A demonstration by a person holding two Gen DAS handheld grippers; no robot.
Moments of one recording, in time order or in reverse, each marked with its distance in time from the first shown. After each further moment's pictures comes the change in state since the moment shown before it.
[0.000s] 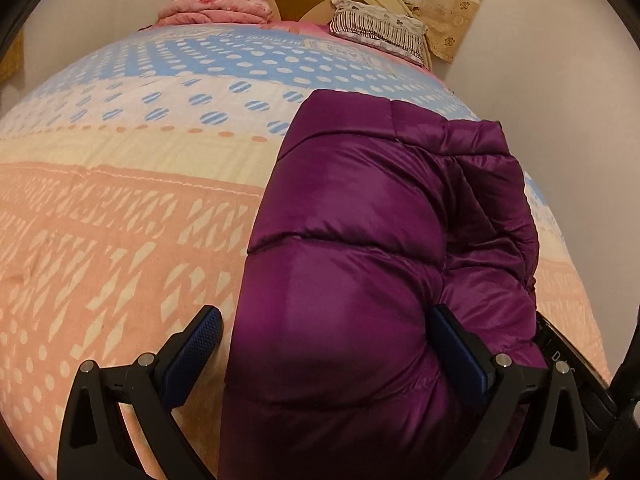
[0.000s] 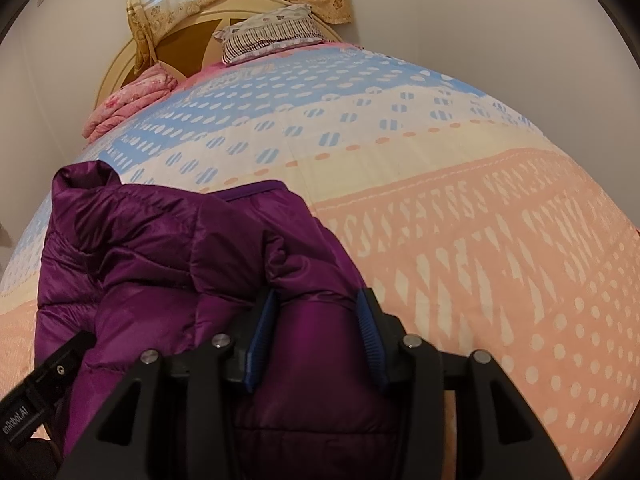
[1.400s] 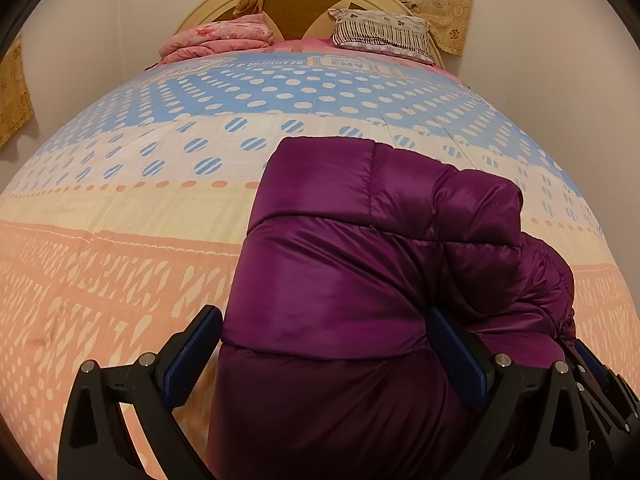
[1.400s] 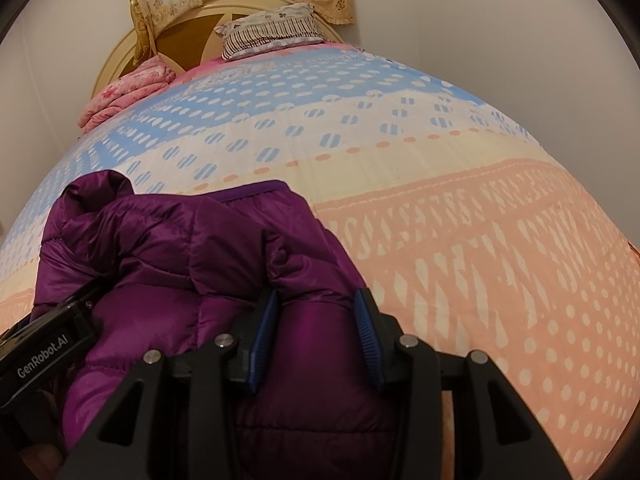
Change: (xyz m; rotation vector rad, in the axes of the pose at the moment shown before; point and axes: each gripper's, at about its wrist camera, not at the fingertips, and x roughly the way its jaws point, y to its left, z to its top) left arm 0.023 -0.026 0.029 0.103 -0.061 0.161; right arm 0.000 0.001 0.002 -0.028 0.002 -0.028
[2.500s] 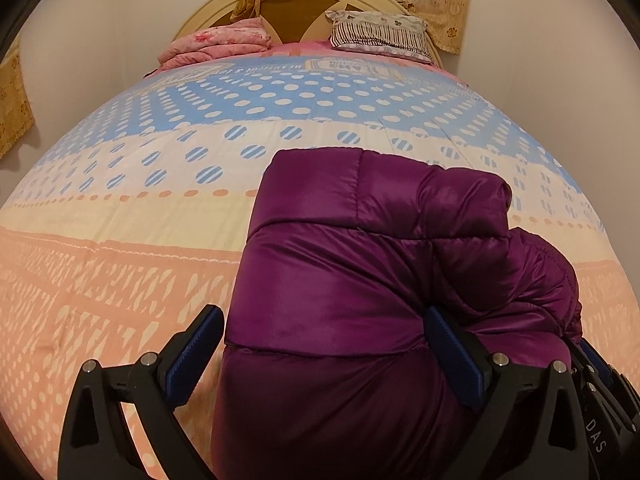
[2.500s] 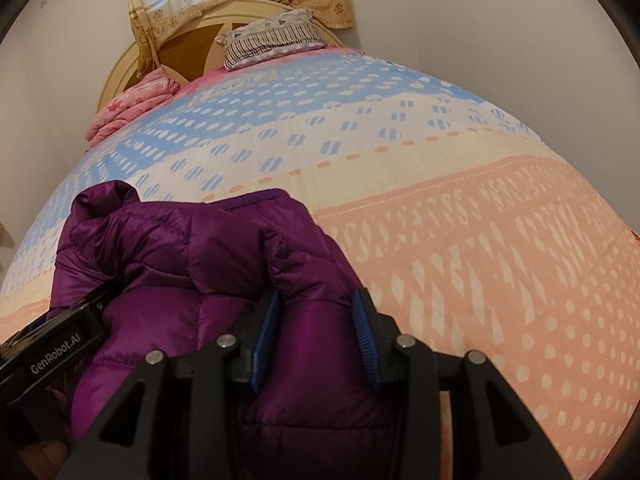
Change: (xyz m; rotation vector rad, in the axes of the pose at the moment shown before) left arm -0.006 -0.007 0.003 0.021 -0.005 0.018; right arm -0.012 -0.004 -0.002 0.035 -0.018 0.039
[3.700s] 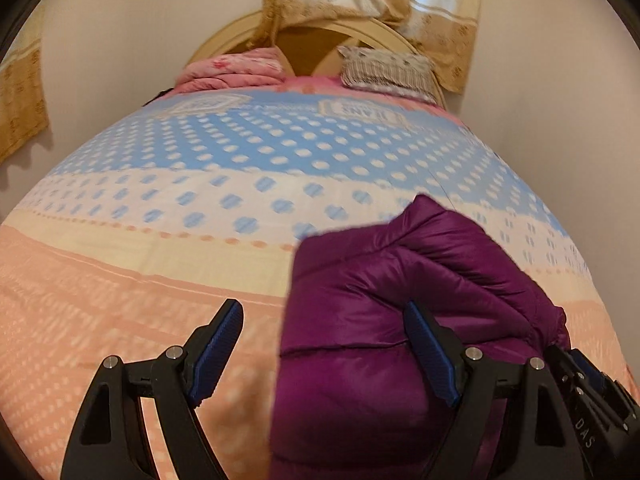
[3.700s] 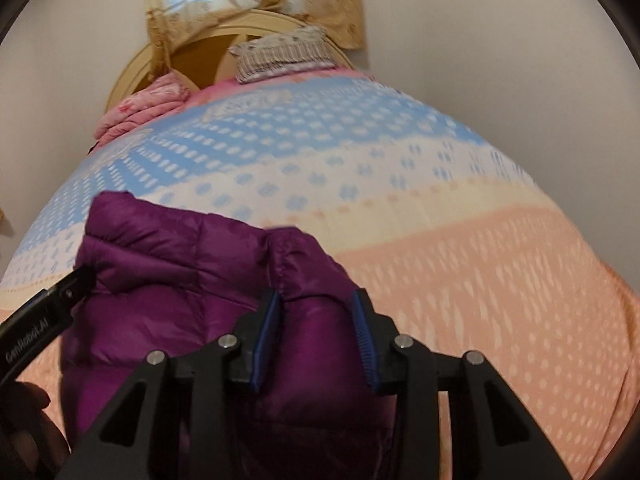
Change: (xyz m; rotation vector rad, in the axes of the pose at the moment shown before) left arm -0.055 0.023 0.022 -0.042 -0.110 -0.014; right arm -0.032 0.016 0.018 -0.036 -0.045 -0.019
